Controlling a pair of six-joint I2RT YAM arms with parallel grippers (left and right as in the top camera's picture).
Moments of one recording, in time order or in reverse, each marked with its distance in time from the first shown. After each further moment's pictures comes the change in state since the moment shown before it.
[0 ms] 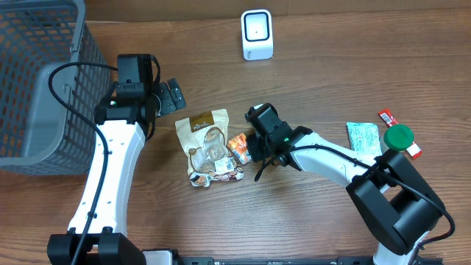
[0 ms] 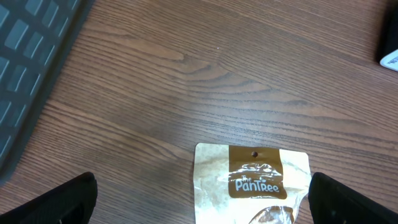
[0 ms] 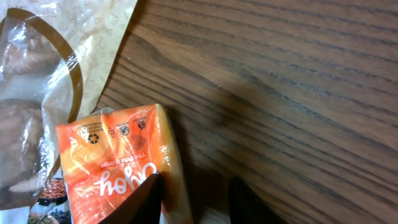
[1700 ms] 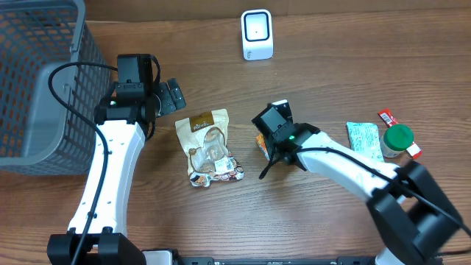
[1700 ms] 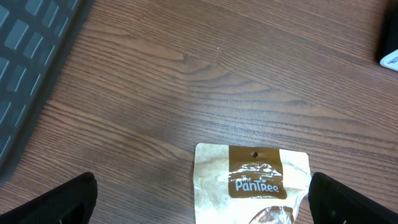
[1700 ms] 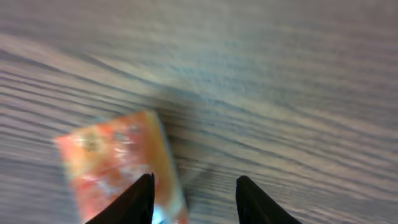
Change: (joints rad) left arm 0.000 0.000 0.000 0.000 0.000 0.000; right arm 0.000 -0.118 0.027 -0.263 0.340 0.079
